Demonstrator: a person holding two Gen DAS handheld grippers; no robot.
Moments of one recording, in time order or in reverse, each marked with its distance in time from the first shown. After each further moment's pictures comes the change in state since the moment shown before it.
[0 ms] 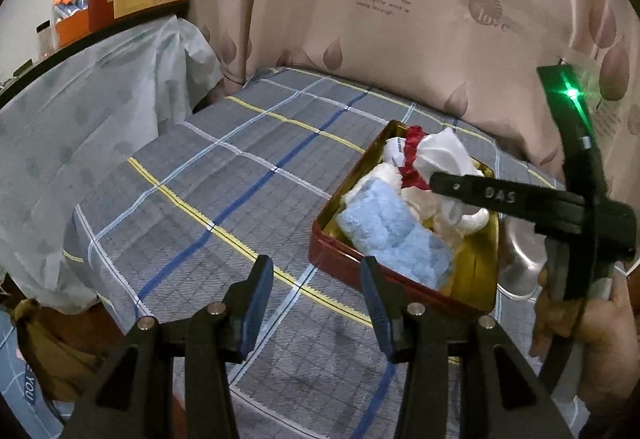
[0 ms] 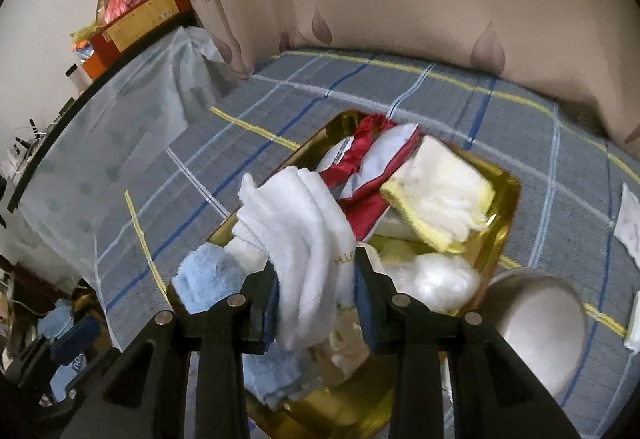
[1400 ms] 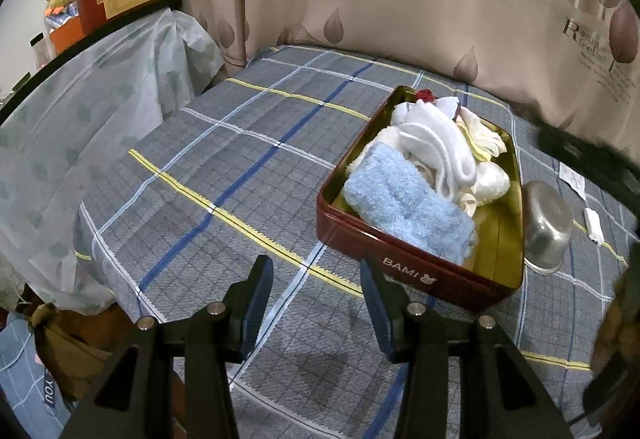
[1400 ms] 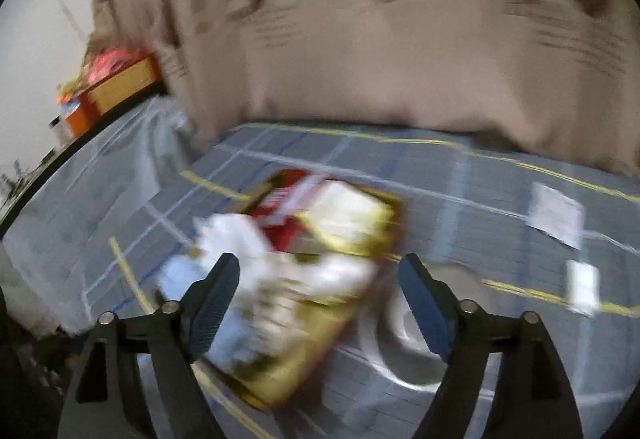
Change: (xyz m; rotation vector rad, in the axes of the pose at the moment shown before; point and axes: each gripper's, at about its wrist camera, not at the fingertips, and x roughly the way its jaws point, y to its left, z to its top) left arm 0.019 -0.013 -0.010 0.071 0.071 0.079; right arm -0.101 -0.045 -0.055 0.095 -0.299 -0.177
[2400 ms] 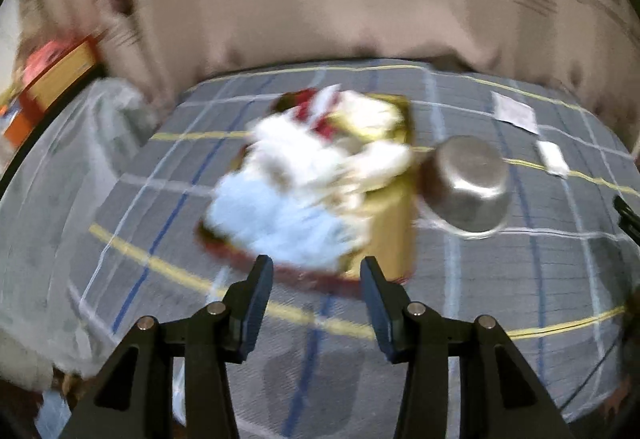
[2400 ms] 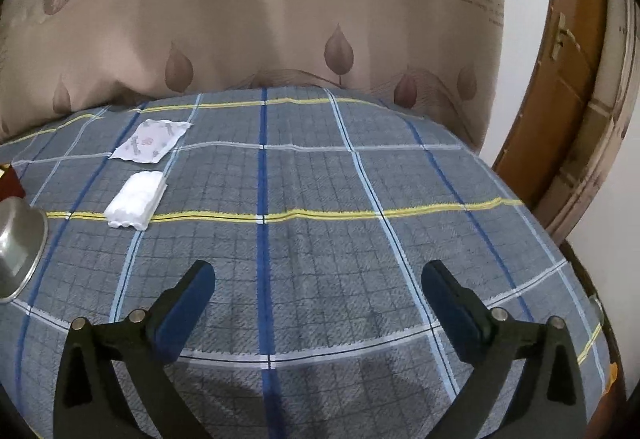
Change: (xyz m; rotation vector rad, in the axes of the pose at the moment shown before) left arm -0.019 -0.118 0.005 0.335 -0.005 -0.060; right arm -0.085 -0.269 -0.101 0.224 0.013 -0.718
